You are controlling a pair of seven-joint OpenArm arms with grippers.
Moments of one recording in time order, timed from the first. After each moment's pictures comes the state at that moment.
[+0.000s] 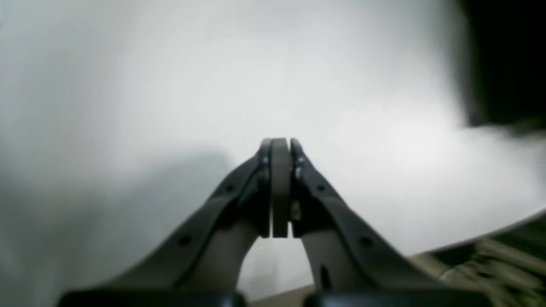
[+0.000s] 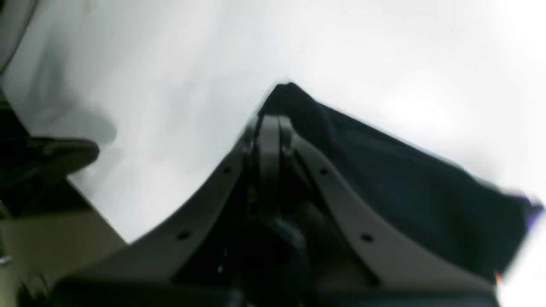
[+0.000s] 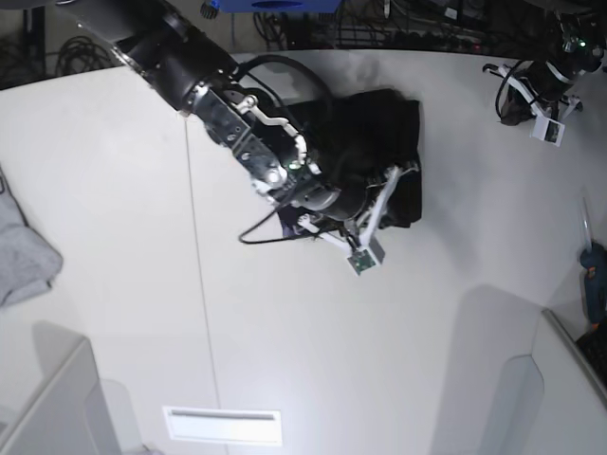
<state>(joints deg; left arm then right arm) 37.0 -20.3 -34.4 104.1 -35.4 -39.2 41.3 11.8 2.2 -44.0 98.5 26.1 -15.2 -54.8</state>
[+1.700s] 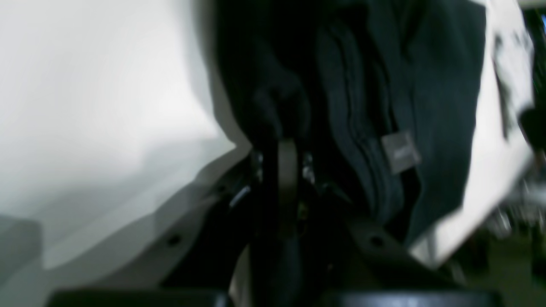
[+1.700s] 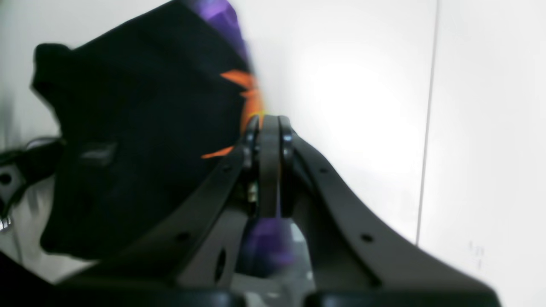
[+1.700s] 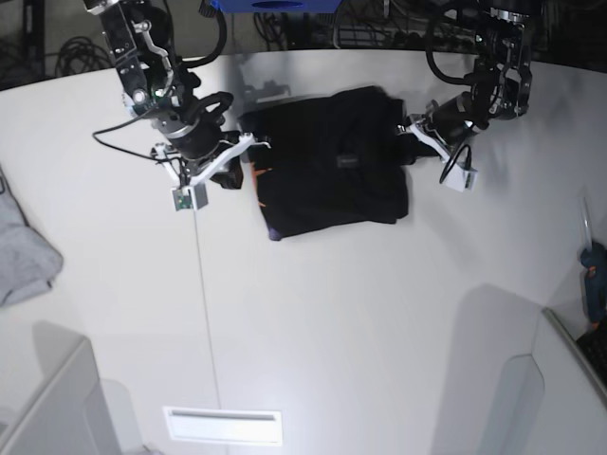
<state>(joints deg) 17.5 -22.2 -0.1 87.0 -56.5 -16.3 40.3 -16.9 15.0 -17.6 111.9 26.2 -12.1 -41.1</state>
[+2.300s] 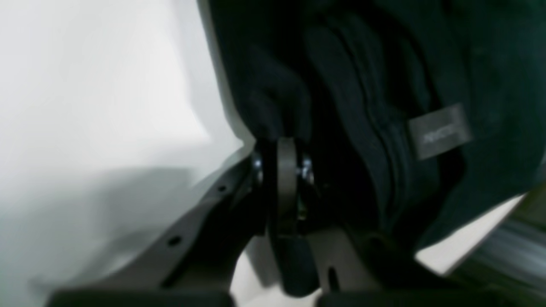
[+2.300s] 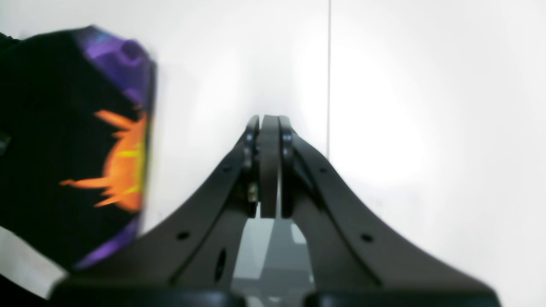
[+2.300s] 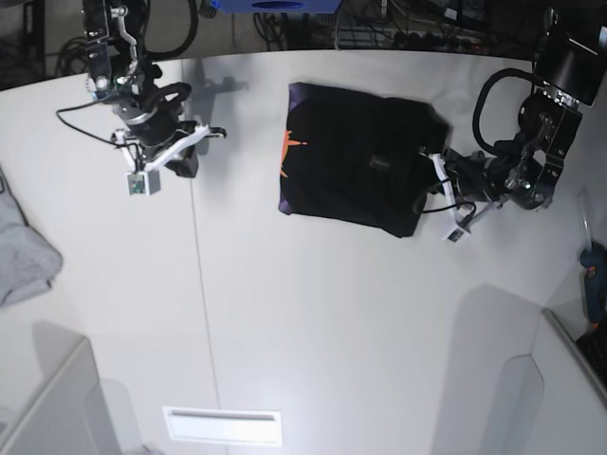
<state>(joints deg) -5.3 -41.2 24.2 88.5 -50.5 -16.1 56.1 -23.6 14.0 -2.9 112.0 26.2 -4.6 -40.9</state>
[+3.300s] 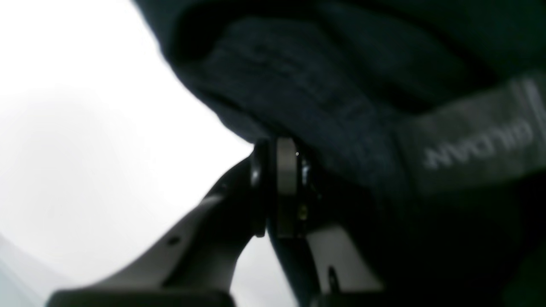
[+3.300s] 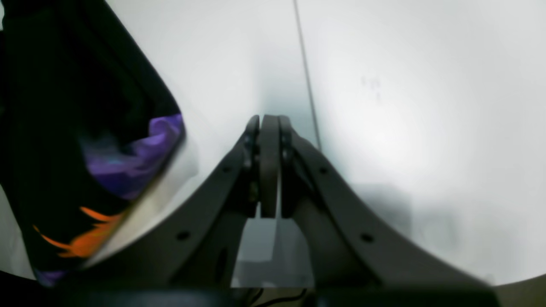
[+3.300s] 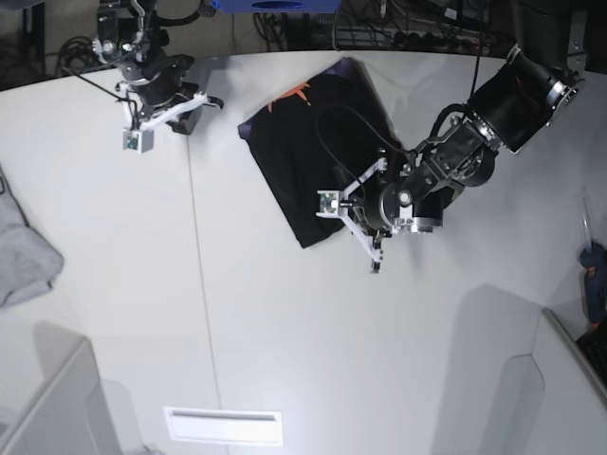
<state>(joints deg) -22.2 -27.2 50.0 81.2 9.6 -39.7 30.5 -33.3 5.8 3.3 111.8 25.5 -4.8 -40.8</state>
